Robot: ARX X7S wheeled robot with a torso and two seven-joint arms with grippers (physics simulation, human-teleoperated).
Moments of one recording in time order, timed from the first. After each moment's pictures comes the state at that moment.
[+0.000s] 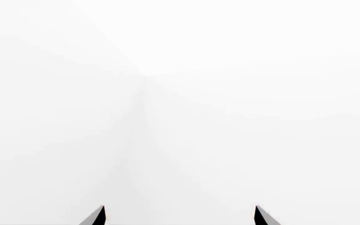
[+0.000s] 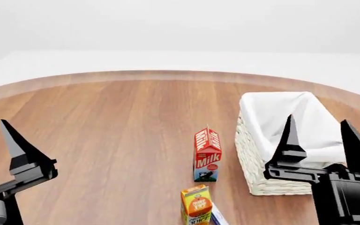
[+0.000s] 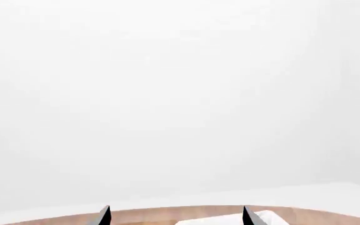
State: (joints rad) left arm 0.12 -0.23 -0.12 0.52 -0.11 0.30 -0.43; right arm -0.01 0.45 0.10 -0.95 0.59 0.53 0.48
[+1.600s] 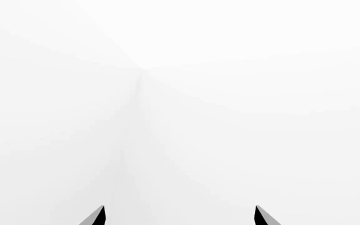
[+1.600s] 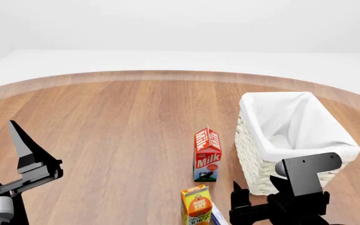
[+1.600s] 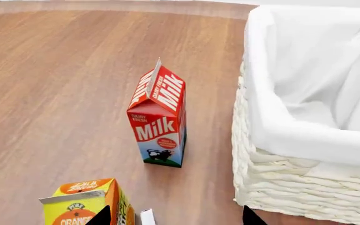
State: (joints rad) left arm 0.12 -0.27 -0.08 0.51 -0.13 0.29 -0.47; right arm 0.30 0.81 -0.21 -0.70 1.55 0.92 0.89
